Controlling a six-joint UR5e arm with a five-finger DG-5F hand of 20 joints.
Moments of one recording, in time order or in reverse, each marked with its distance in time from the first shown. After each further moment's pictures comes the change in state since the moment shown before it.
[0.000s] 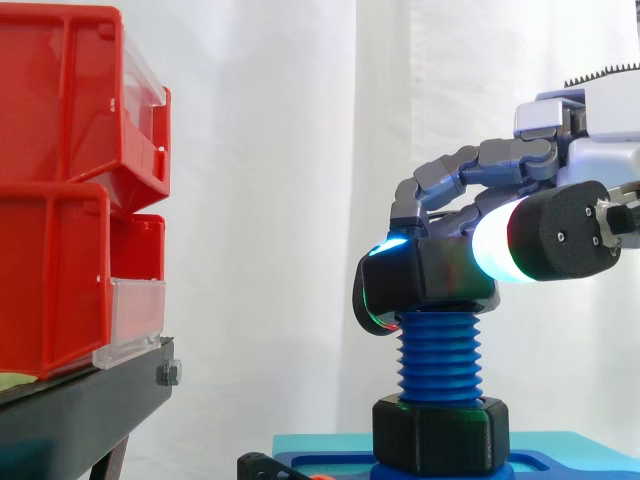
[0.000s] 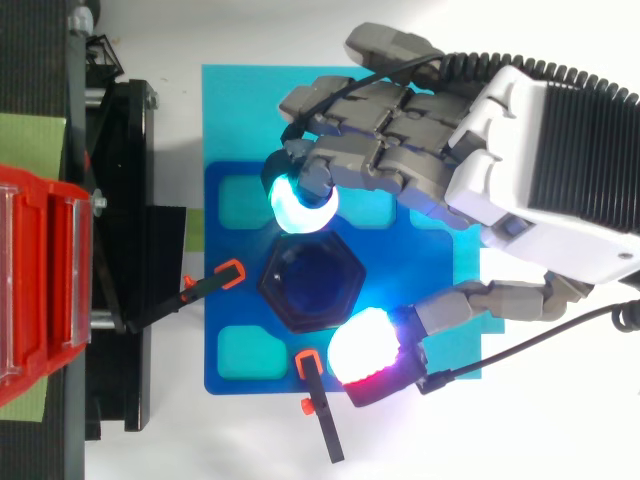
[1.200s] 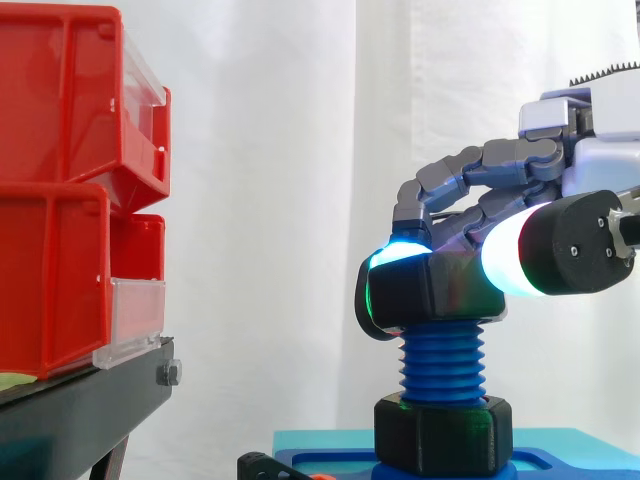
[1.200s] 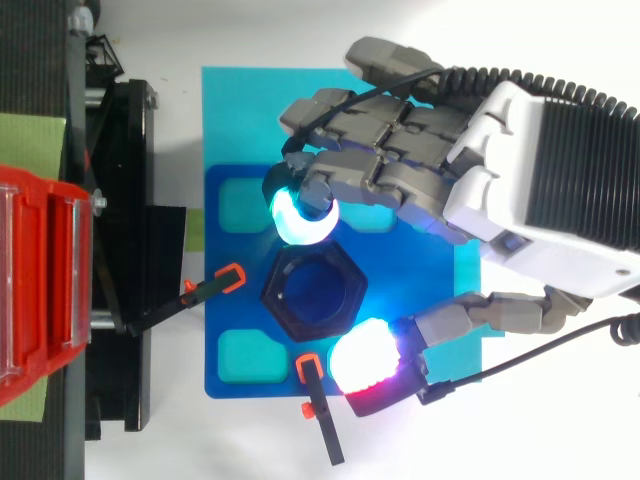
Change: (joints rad) arm 0.011 0.000 0.001 -0.010 0.004 -0.001
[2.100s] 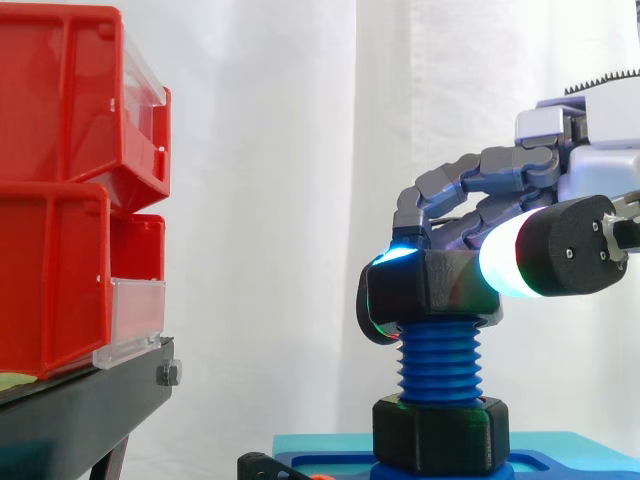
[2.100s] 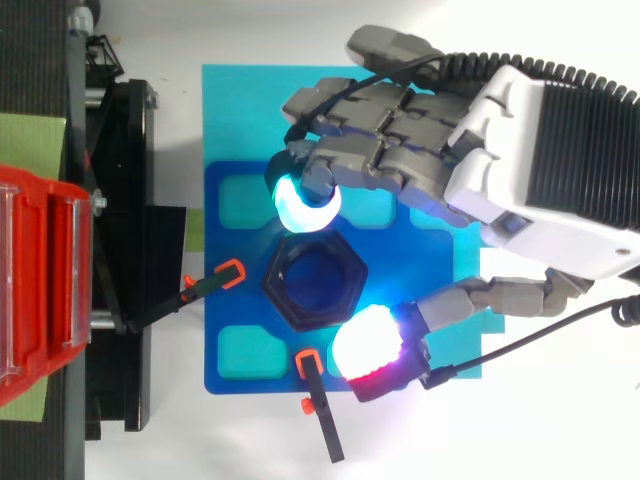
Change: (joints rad) arm -0.019 0.000 -0.001 -0.005 -0.021 0.000
